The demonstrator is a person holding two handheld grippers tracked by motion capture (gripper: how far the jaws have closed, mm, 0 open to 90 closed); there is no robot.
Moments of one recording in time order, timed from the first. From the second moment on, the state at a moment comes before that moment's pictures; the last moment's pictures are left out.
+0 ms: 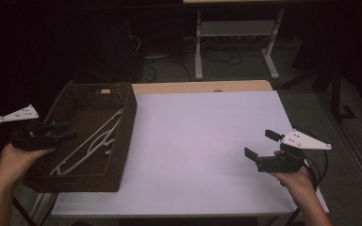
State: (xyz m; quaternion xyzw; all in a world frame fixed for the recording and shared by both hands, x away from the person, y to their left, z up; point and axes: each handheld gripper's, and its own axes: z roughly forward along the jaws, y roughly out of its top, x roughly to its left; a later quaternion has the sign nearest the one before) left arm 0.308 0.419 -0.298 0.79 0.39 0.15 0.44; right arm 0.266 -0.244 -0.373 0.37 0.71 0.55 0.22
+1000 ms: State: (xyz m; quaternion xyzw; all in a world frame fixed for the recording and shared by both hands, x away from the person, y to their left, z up) left arm 0.296 0.313 -0.286 0.74 0.32 0.17 0.56; right arm 0.277 -0.228 -0.343 0.35 0.71 0.57 0.23
